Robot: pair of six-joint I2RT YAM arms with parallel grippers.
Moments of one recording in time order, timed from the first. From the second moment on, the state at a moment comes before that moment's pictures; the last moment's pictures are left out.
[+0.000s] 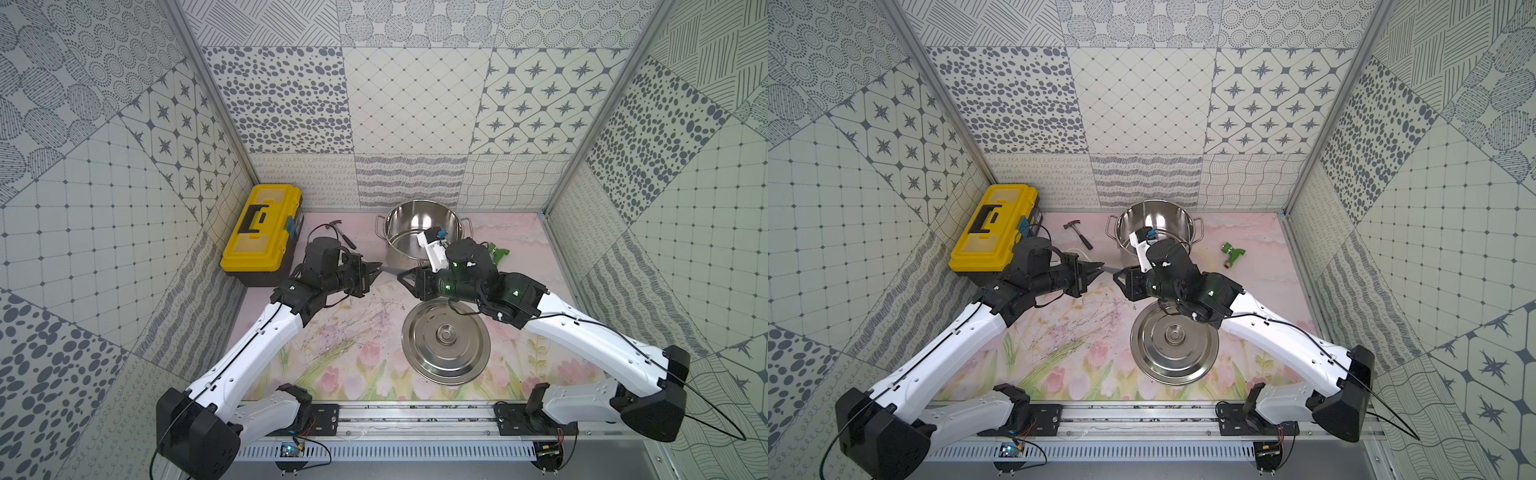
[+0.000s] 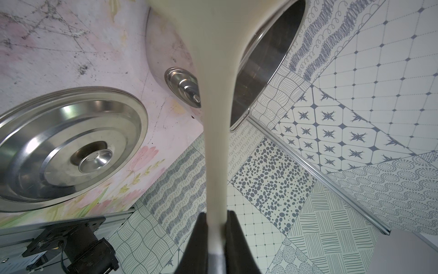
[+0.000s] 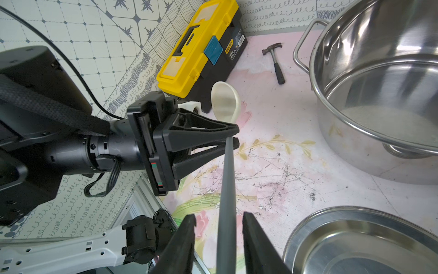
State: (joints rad) left arm -0.38 1.14 1.00 -0.37 0.40 -1.87; right arm 0.95 1.30 1.33 -0.49 -0.05 0.60
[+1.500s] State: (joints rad) left arm -0.37 1.12 0.99 -0.35 0.40 -1.88; right arm 0.95 1.31 1.33 -0.49 -0.04 0.61
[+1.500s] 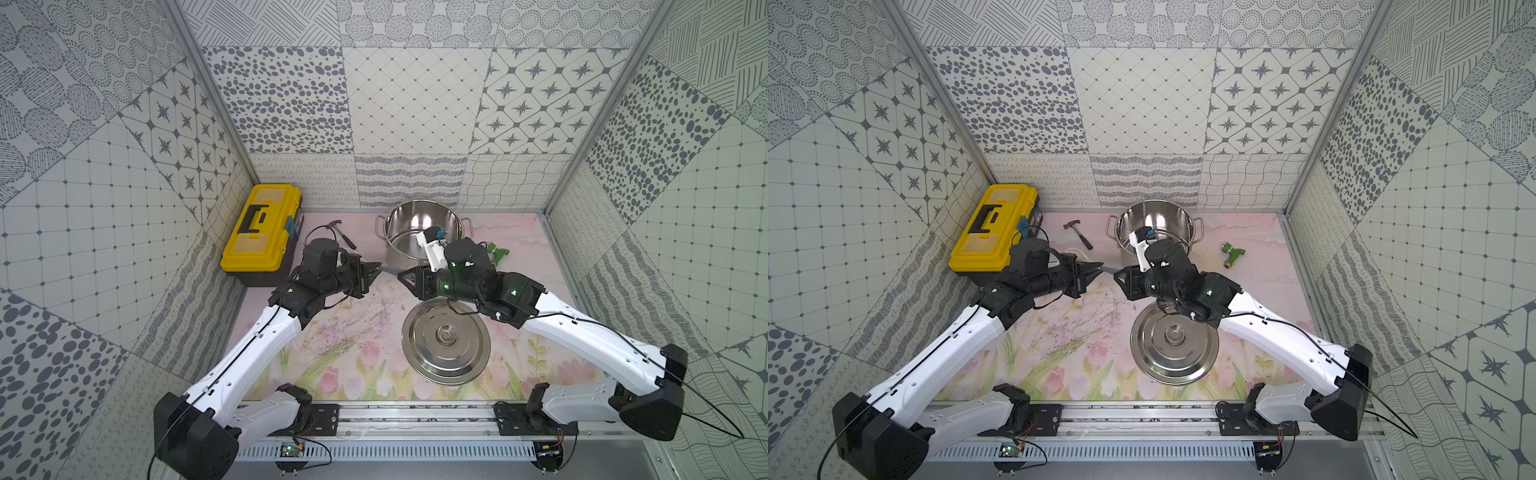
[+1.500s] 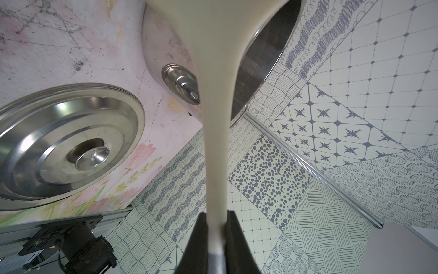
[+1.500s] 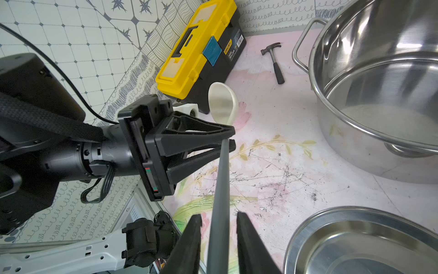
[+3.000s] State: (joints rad) left arm -0.37 1.20 1.63 -0.76 0.29 -1.52; right arm 0.87 1.32 1.69 -0.63 0.29 0.02
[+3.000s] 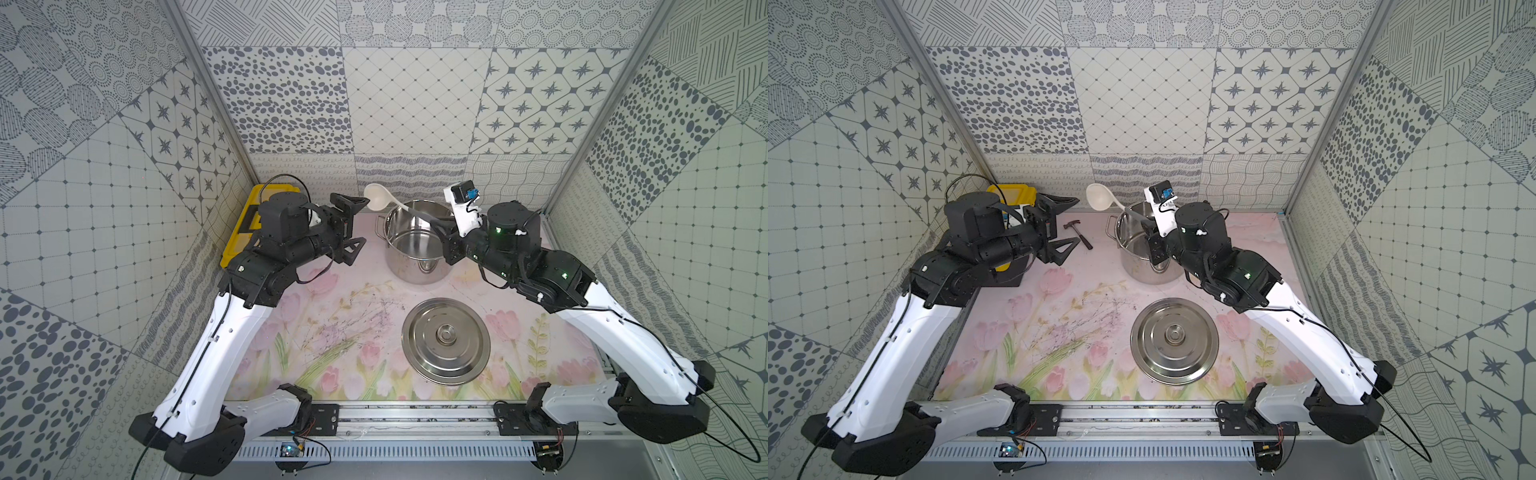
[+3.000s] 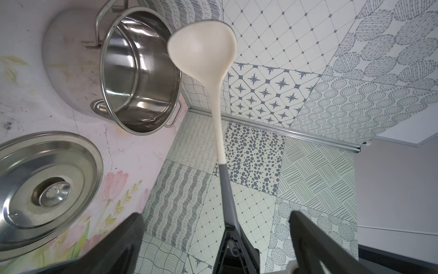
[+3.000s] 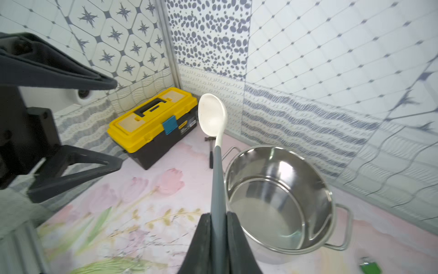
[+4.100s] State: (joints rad) left arm -0.48 1.49 2.03 -1.38 -0.05 -0.76; right arm 0.82 1.61 1.66 -0.96 0.47 -0.05
